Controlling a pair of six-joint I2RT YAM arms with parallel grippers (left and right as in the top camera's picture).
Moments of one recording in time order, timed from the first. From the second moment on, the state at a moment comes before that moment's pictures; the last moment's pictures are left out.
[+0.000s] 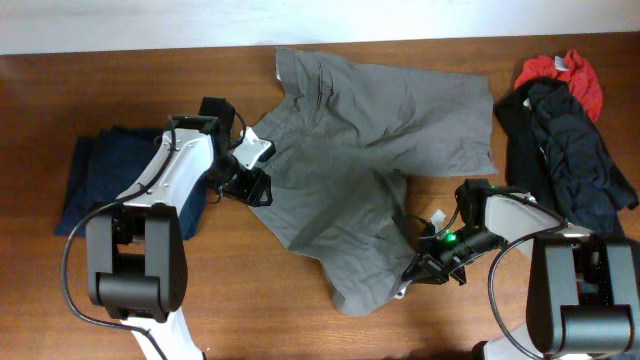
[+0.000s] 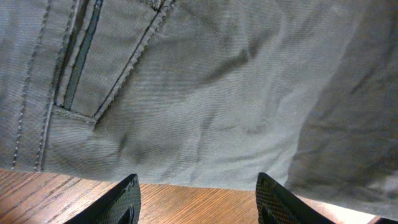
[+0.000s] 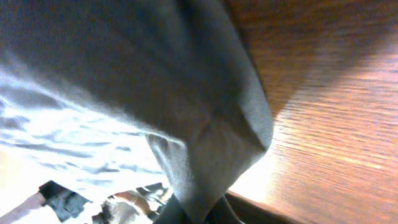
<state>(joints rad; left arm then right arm) -0.14 1.99 1.44 -1.03 0.35 0.36 -0.04 1.72 0.80 -1.02 -0.71 0.19</state>
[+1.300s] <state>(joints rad) -0.14 1.99 1.44 -1.02 0.35 0.36 -0.07 1.59 1.08 -1.17 -0.24 0.26</state>
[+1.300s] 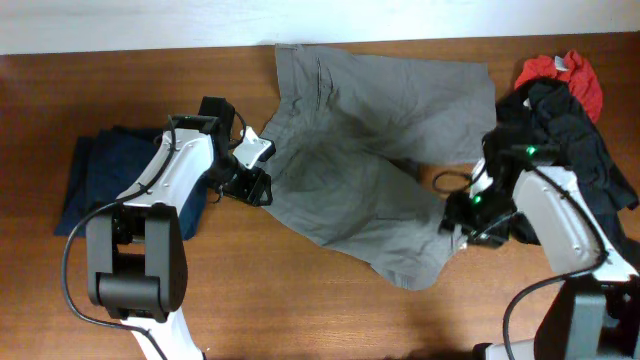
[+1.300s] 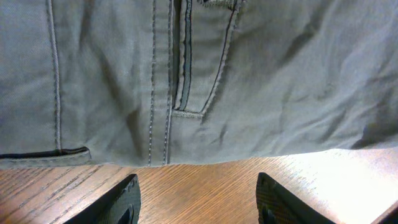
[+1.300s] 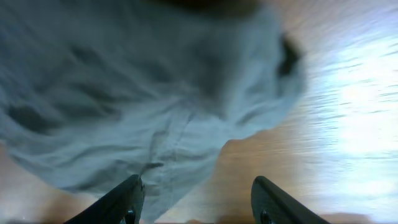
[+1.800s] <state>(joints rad) -0.14 1.99 1.44 -1.01 0.35 0.36 -0.07 1.59 0.80 -0.78 -0.29 0.33</state>
